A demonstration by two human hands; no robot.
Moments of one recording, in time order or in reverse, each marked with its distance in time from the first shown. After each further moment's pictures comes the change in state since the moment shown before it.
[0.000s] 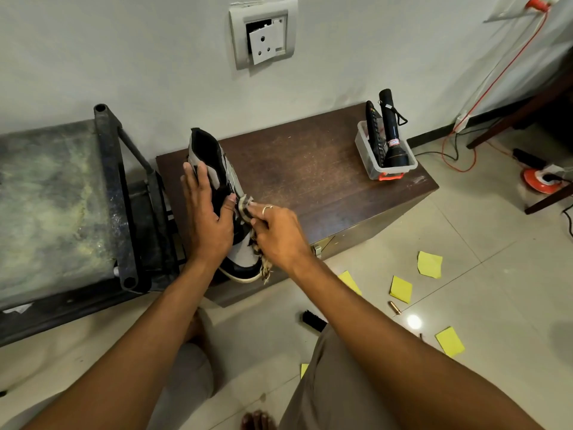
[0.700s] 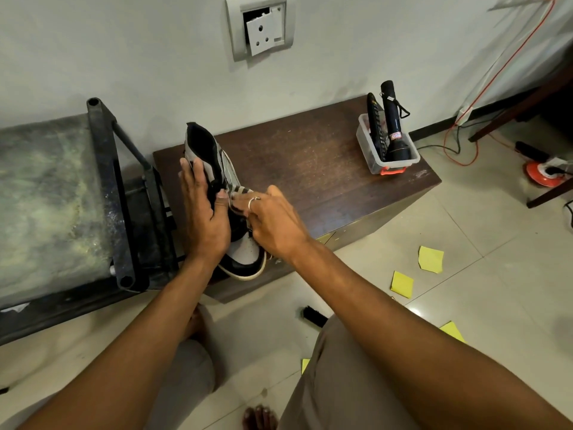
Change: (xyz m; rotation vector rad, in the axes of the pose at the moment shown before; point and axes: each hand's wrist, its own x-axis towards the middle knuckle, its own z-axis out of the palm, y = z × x) left_hand -0.001 -0.003 0.000 -0.020 0.009 -0.017; right_hand 0.027 0.014 0.011 -0.356 -0.102 -0.229
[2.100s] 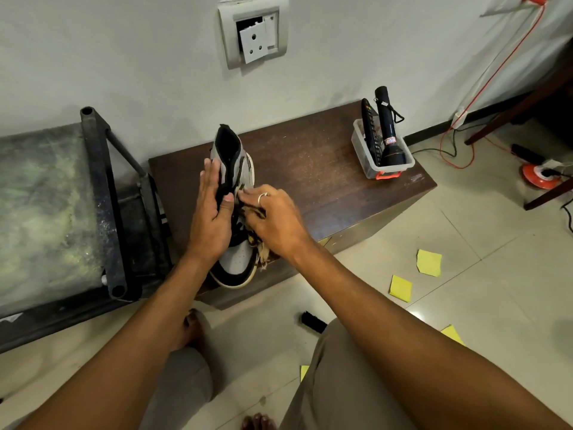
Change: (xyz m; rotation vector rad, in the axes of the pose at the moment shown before) left_hand 0.010 0.006 -0.001 -0.130 -0.244 0.013; right_hand 0.001 0.013 -0.006 0.289 0.161 0.040
